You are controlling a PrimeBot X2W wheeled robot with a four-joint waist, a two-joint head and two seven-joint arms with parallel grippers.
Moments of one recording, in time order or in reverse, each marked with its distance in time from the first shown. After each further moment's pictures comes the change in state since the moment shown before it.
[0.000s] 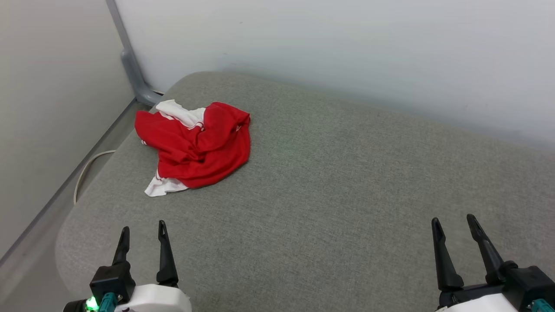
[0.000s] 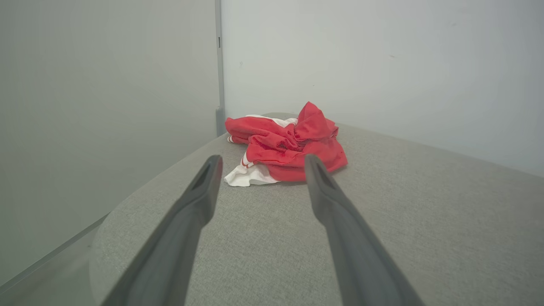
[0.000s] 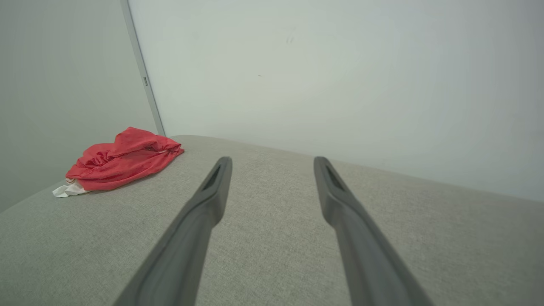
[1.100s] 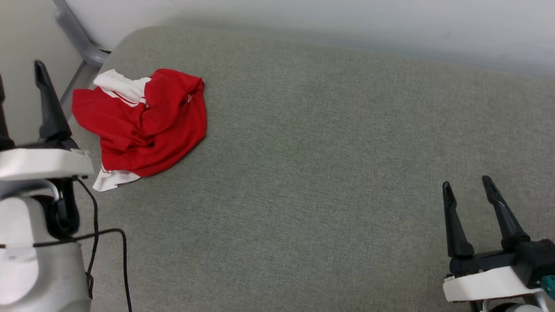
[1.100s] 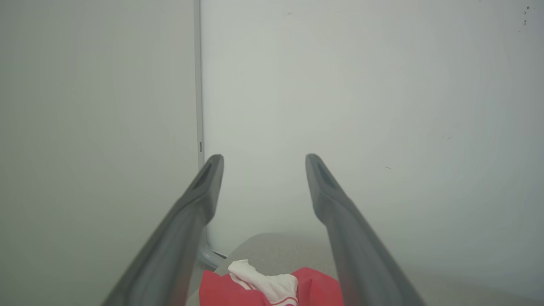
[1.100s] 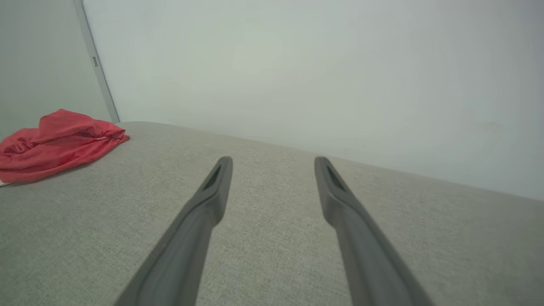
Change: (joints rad) left arm -0.518 0.119 0.287 0.088 -0.039 -0.218 0.000; right arm -0.092 0.000 -0.027 -0.063 -0.115 0.000 0.000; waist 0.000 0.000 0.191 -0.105
